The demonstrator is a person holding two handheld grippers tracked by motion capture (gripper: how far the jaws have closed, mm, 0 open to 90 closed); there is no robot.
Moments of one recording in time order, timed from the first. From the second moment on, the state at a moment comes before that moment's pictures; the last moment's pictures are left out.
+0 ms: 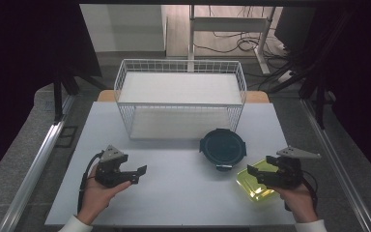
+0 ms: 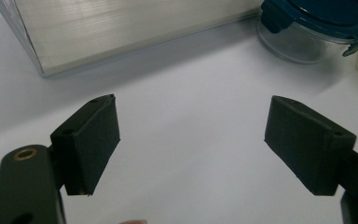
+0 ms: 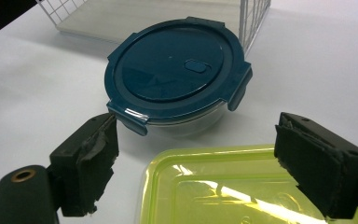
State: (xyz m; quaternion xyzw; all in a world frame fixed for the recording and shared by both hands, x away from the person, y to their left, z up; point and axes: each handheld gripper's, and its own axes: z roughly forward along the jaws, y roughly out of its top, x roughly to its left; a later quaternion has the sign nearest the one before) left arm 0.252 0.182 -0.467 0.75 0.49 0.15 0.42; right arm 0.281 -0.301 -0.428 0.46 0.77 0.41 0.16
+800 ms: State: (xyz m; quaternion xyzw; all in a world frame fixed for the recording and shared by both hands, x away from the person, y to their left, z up) left arm 0.247 0.187 -0.470 0.77 0.49 0.15 0.40; right arm 0.286 -0.296 -0.425 0.47 0.78 0.39 0.15
